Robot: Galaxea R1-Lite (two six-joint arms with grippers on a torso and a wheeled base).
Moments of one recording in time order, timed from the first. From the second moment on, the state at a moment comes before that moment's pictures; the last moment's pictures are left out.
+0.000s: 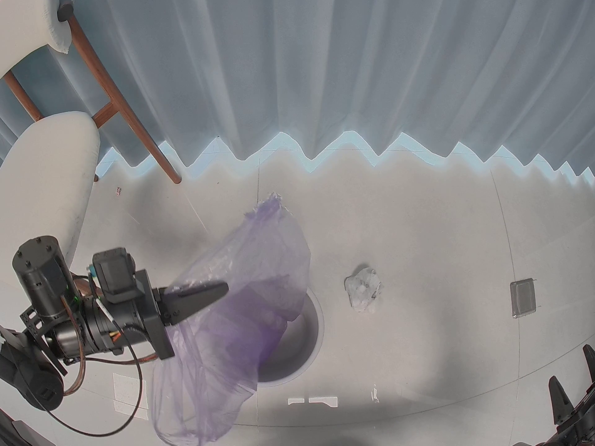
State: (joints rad) left arm -0.37 1.56 -0.28 -1.22 -0.64 -0.23; right arm 0.00 0.02 -0.02 0.00 0.01 0.00
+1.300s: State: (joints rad) left arm -0.46 1.60 -0.10 -1.23 -0.81 0.01; right arm 0.04 0.23 -0.41 -0.06 0.21 0.27
